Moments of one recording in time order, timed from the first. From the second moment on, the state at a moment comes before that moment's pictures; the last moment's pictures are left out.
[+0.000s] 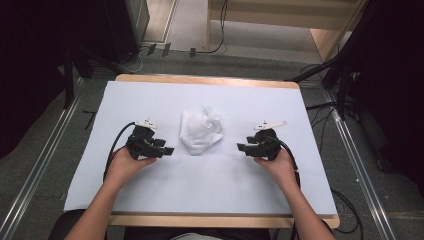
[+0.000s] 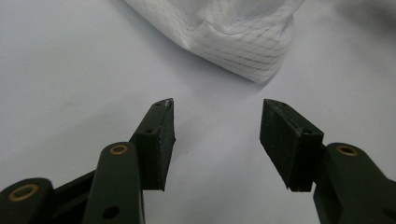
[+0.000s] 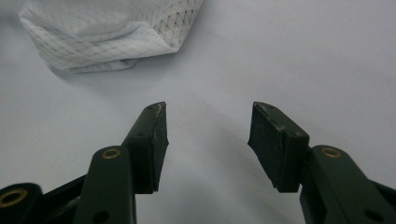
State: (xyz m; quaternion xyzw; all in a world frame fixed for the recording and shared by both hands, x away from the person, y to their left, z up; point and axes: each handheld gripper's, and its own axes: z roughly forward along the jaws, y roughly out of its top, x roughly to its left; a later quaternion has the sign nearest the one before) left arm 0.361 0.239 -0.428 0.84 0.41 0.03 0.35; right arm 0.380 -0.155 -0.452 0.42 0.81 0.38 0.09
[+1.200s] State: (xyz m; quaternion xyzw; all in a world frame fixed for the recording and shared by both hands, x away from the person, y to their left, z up) left arm 0.373 0.217 -0.410 0.86 0.38 0.03 0.35; right arm 0.376 -0.139 -0.449 0.41 0.82 0.38 0.07
